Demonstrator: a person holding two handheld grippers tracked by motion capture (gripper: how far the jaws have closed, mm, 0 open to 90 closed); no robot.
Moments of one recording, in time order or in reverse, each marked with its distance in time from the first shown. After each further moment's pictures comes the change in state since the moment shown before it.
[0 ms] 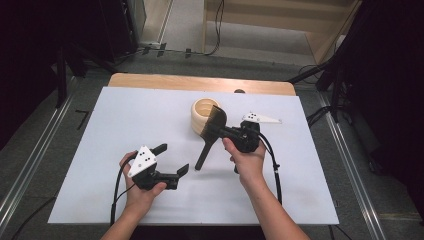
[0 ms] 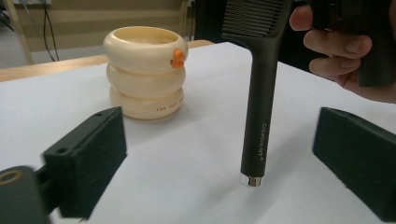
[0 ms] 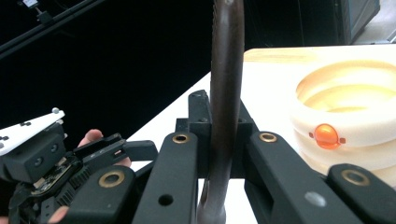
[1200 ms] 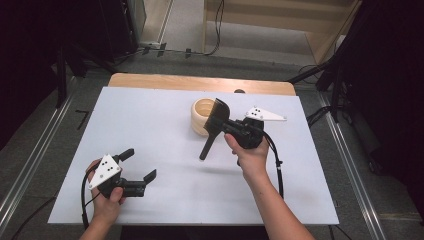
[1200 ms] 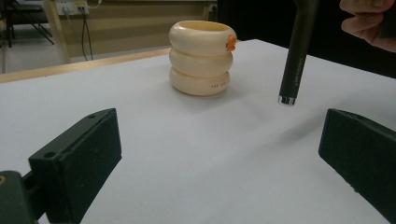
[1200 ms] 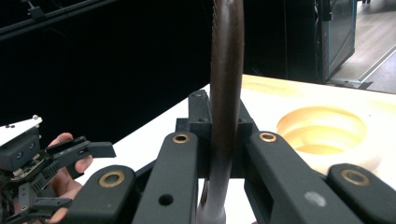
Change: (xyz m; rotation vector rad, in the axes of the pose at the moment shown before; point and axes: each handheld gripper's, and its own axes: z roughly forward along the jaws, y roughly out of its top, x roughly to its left) left arm 0.043 -0.025 -0.064 -0.025 0.088 0.030; right arm 0.004 0.015 -0.006 -0.063 -0.050 -0.133
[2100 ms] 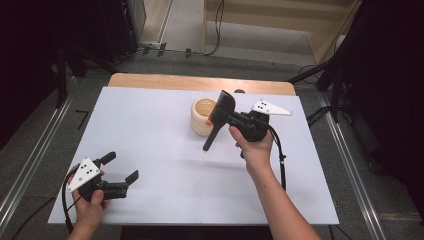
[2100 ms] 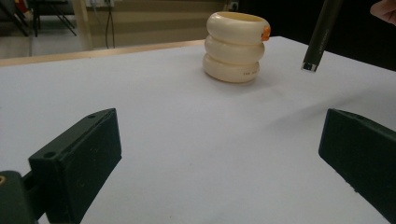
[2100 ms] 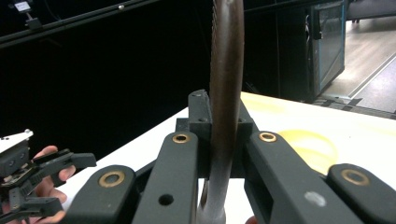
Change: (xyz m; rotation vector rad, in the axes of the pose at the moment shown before) left arm 0.028 -0.014 -0.031 0.006 0.071 -0.041; right arm -0.013 0.014 -0.004 -0.052 -0.018 -0.031
